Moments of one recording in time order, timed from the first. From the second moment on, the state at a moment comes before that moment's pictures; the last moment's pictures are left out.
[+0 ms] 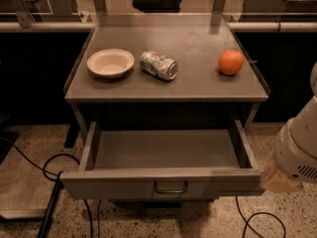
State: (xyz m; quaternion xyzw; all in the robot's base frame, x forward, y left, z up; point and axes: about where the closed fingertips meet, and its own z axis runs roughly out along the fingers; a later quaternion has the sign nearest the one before) arm 0.338 -0.228 0.825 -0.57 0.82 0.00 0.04
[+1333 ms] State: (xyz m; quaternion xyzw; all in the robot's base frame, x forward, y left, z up) arm 0.380 -0.220 0.712 -0.51 0.86 -0.03 0.05
